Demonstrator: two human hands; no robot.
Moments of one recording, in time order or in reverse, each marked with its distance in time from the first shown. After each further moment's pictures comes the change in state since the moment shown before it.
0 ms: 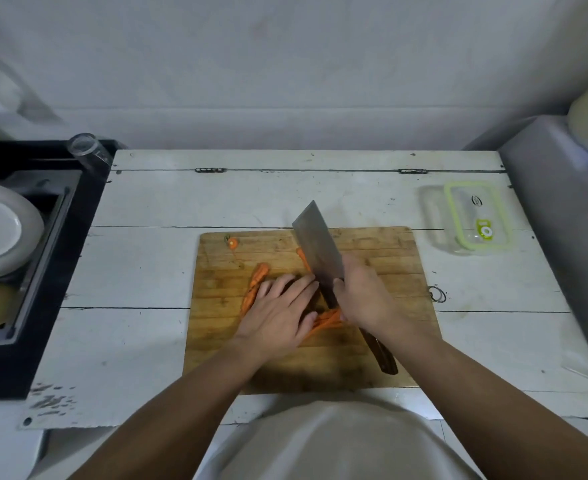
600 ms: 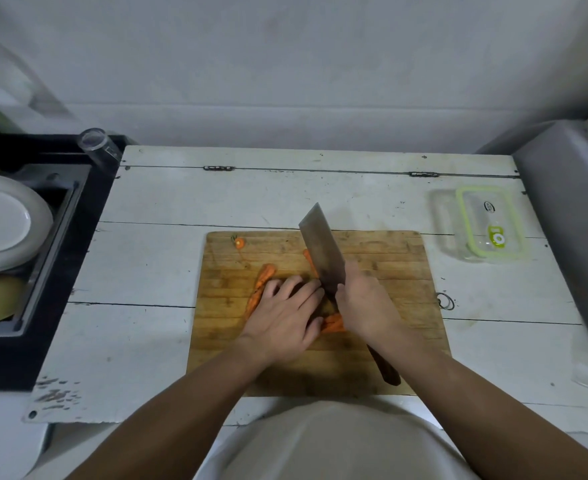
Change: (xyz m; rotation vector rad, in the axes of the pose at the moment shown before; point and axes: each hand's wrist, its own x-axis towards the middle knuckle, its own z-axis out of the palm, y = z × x) left_hand 0.003 0.005 -0.008 0.080 -0.023 0.022; right_hand -0.005 -0.005 0.008 -0.090 0.039 -0.050
